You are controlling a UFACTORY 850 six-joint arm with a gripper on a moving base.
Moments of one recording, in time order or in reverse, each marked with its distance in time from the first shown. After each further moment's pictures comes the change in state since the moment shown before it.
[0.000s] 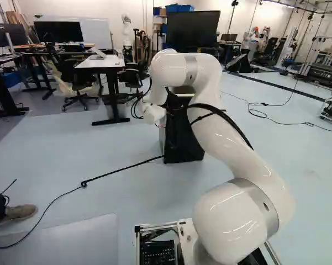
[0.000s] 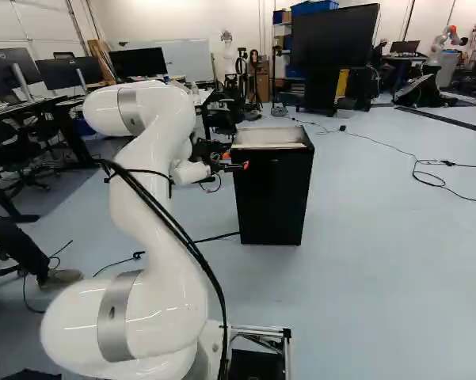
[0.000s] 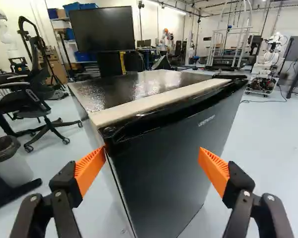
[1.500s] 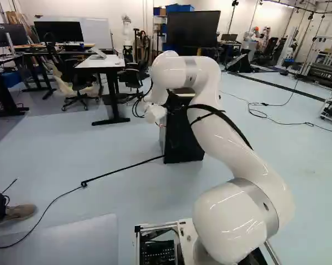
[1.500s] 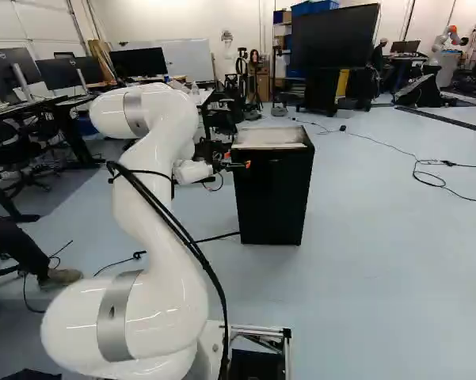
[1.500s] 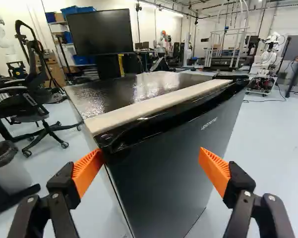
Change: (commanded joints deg) arm -1.3 -2.1 -3.5 0.0 0.0 0.0
